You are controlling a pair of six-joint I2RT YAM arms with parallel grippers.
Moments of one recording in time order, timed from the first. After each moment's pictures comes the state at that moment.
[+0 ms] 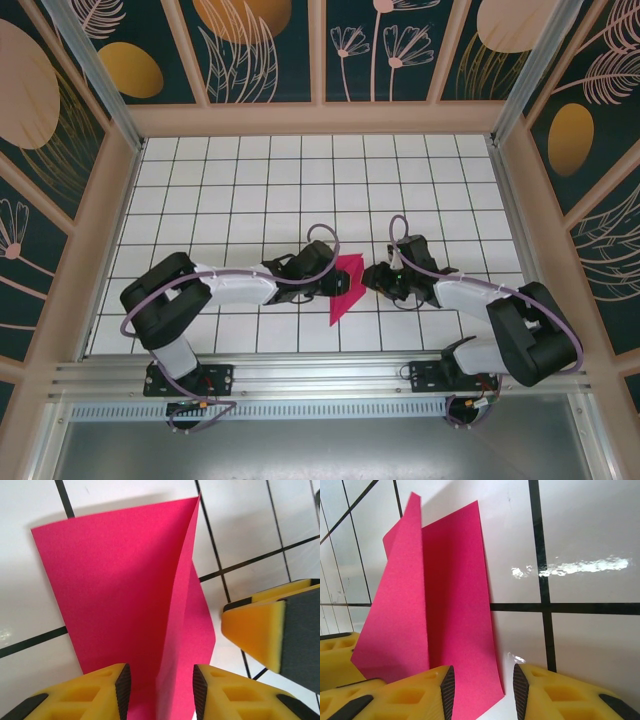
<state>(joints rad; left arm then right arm) -0.97 1.72 0.83 0.05 0.09 -0.82 0.46 1.33 0.41 -0.01 -0.44 0.81</state>
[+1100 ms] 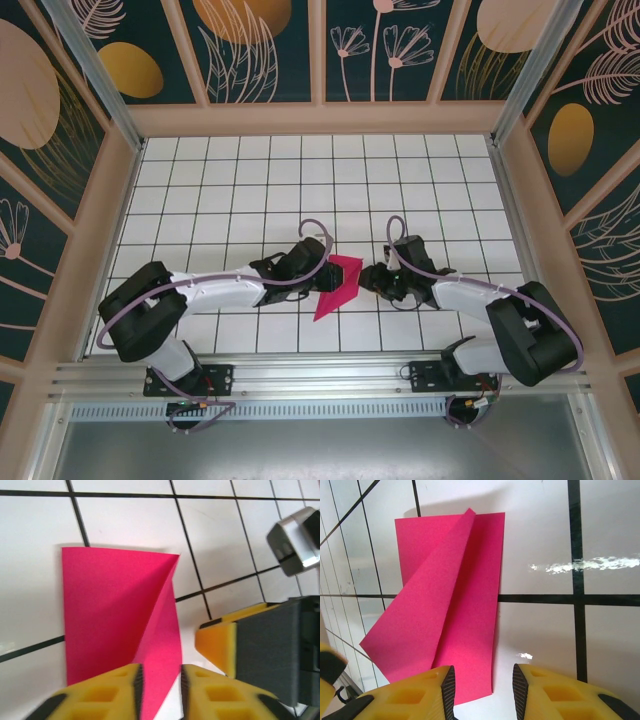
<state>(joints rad) -0.97 1.59 0.81 0.02 0.04 -0.82 0.49 1.33 0.41 0.01 -0.46 0.83</state>
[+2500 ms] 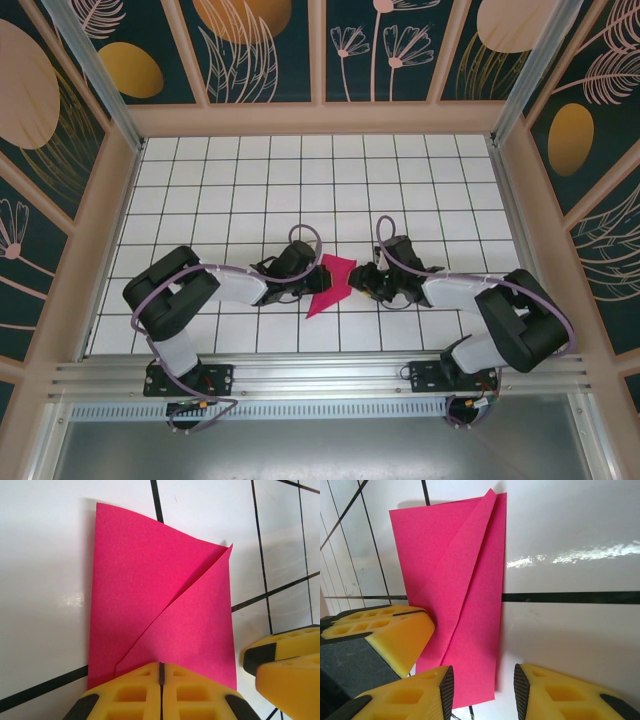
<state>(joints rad) -0.85 1.76 0.68 0.29 0.19 -0.89 0.58 1.42 0.44 0.09 -0.44 0.96</state>
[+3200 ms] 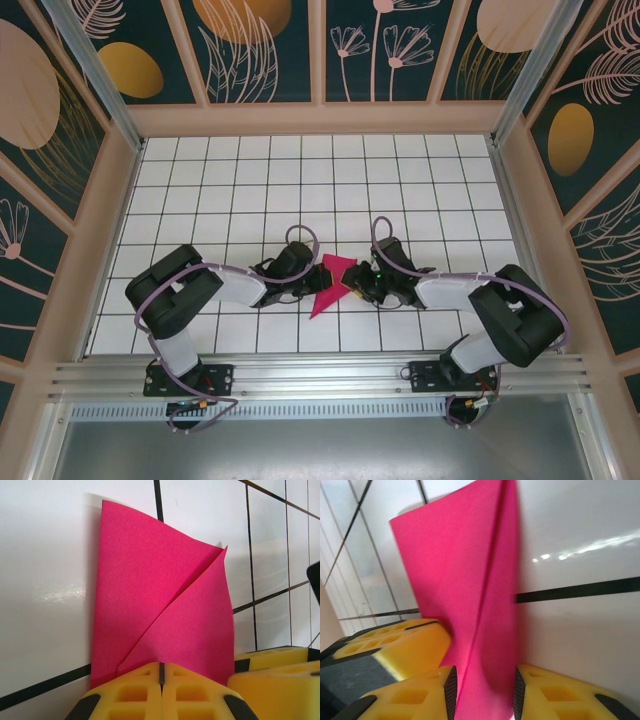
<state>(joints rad) -0.85 1.77 0.66 0.38 0.21 -0.97 0.66 1.45 0.46 0.16 -0.36 1.15</state>
